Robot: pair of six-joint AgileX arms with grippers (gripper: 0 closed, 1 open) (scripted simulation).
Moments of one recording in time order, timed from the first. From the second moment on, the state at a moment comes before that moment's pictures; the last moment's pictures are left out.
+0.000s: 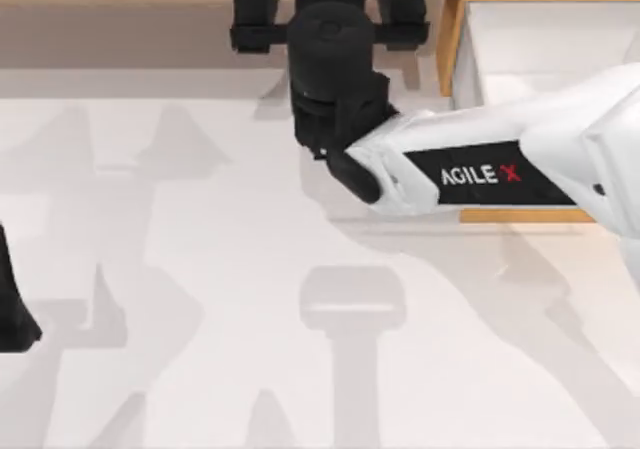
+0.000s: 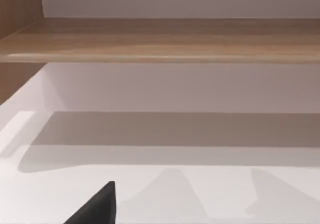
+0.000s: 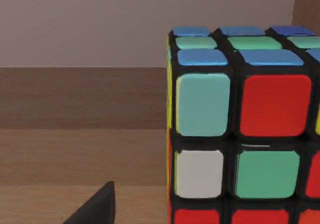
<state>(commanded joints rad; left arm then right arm) 0.00 0.00 0.00 0.00 0.00 0.00 0.71 2.34 1.56 0.77 0.74 0.02</state>
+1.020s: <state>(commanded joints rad) 0.00 0.00 0.00 0.00 0.00 0.00 0.65 2.45 1.76 0.68 0.69 0.01</state>
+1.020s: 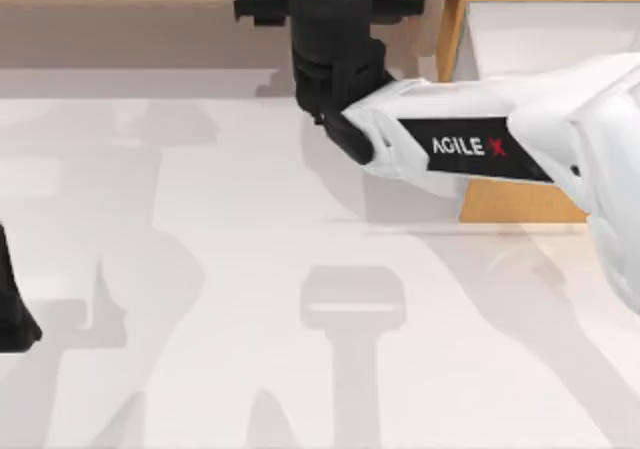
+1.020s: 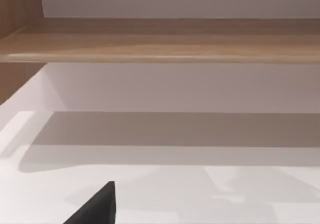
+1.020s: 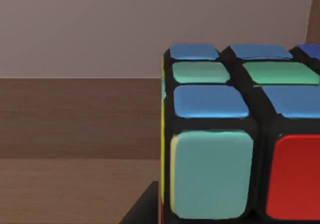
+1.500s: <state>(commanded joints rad) 0.00 0.00 0.00 0.00 0.00 0.00 0.65 2.45 1.76 0.68 0.69 0.01</state>
